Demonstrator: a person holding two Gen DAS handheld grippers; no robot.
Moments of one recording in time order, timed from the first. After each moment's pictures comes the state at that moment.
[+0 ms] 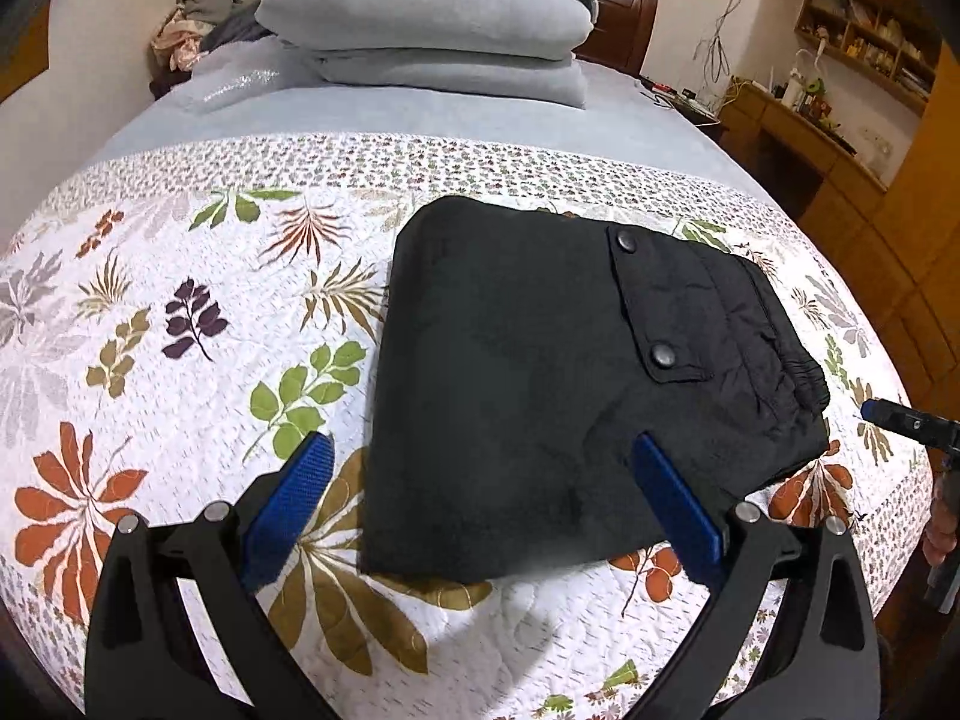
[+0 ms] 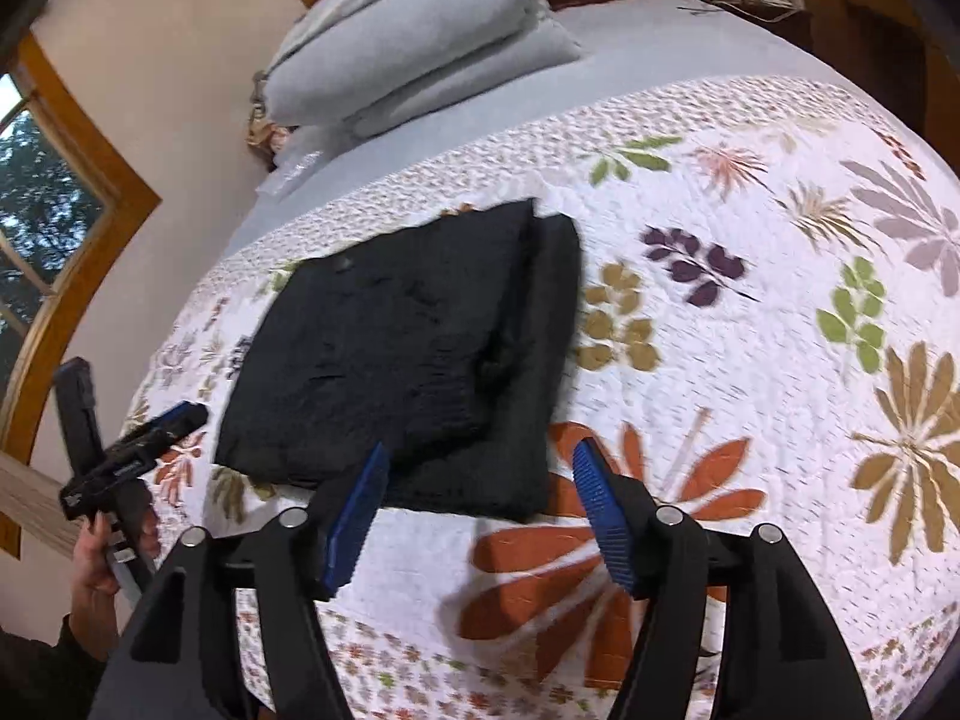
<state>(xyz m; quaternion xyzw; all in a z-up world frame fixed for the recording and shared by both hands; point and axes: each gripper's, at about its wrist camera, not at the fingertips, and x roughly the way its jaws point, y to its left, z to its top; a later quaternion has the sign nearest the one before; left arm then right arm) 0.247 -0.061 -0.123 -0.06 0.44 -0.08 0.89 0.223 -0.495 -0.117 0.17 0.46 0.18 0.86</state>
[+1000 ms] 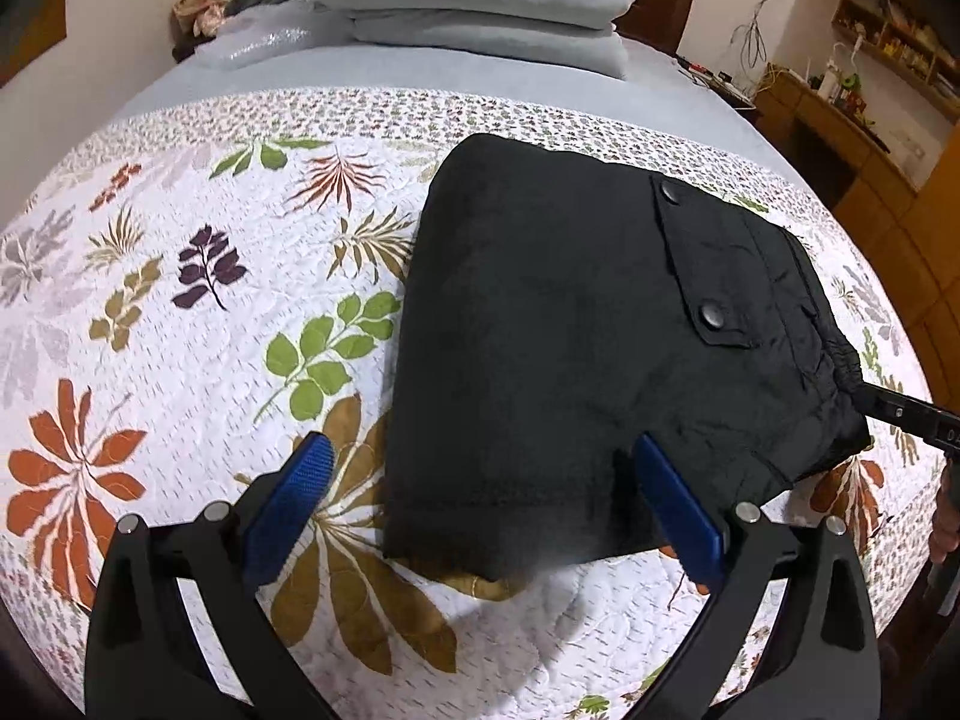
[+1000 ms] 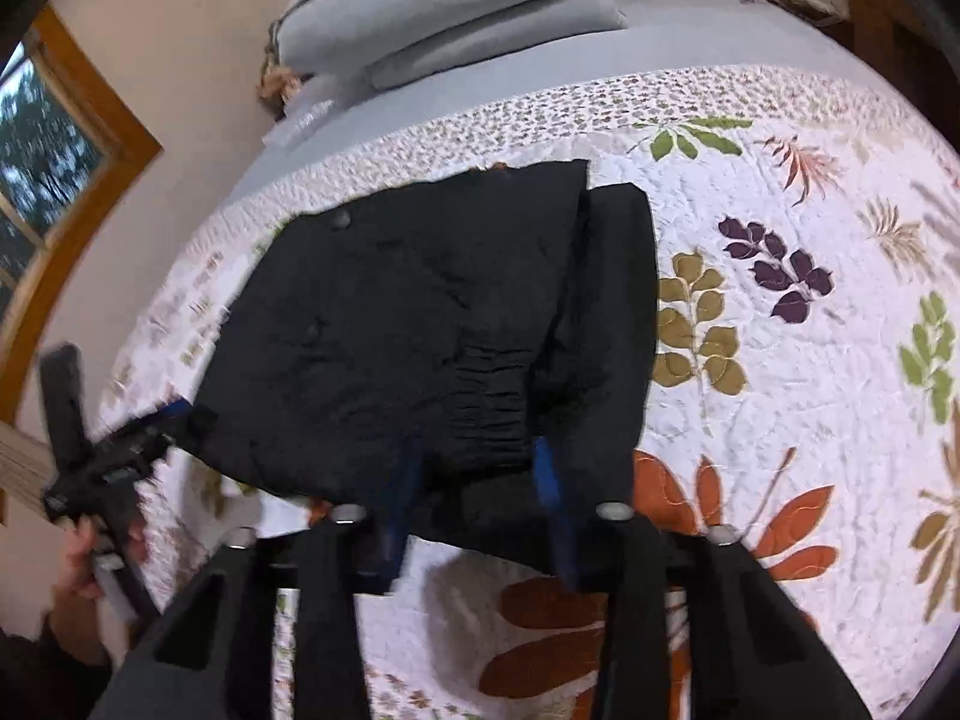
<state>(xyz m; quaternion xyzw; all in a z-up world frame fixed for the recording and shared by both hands) 0.253 -0.054 -0.150 -0.05 0.47 -0.05 0.88 0.260 -0.453 -0.147 0.11 0.50 0.18 0.84</state>
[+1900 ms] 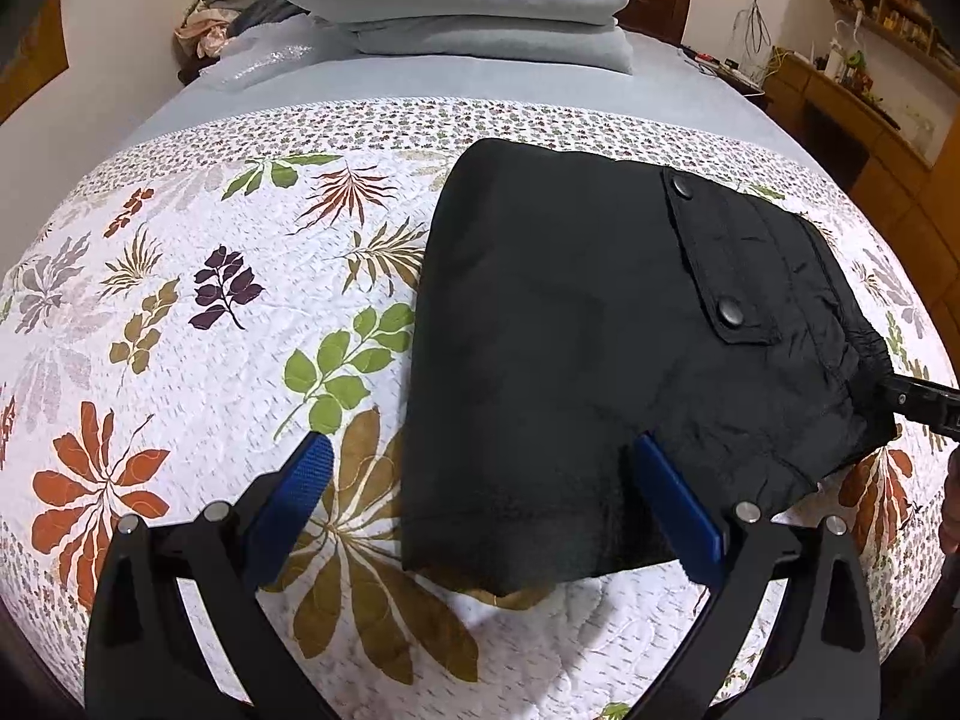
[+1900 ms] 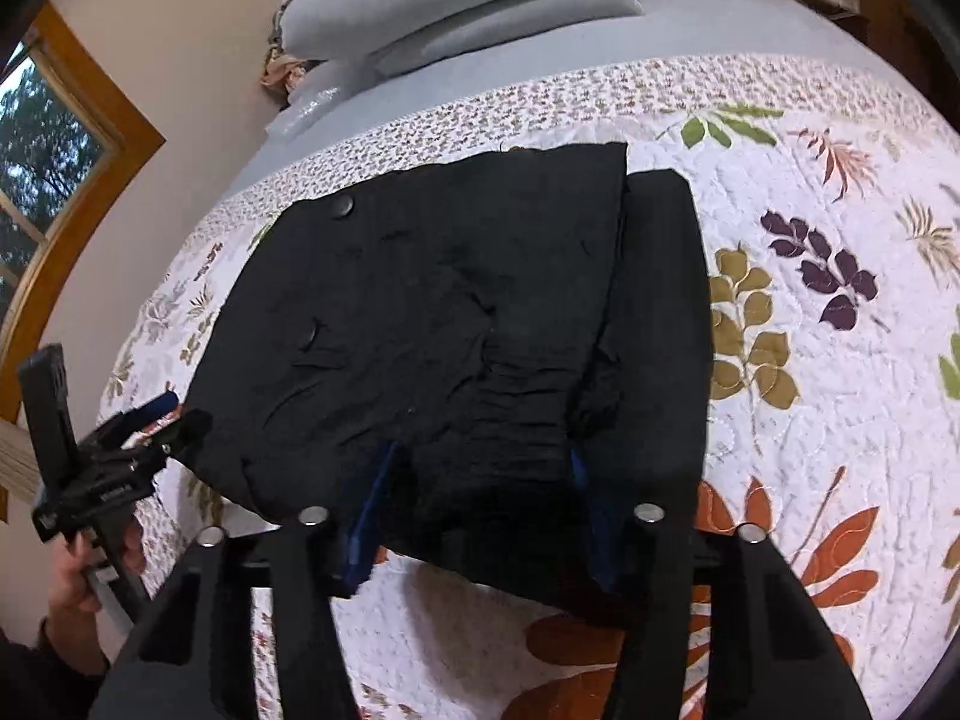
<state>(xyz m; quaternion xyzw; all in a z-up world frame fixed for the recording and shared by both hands) 0.257 -0.058 -0.150 -0.02 0.47 -0.03 0.88 0.271 -0.439 -0.161 0.12 0.50 0.20 0.83</state>
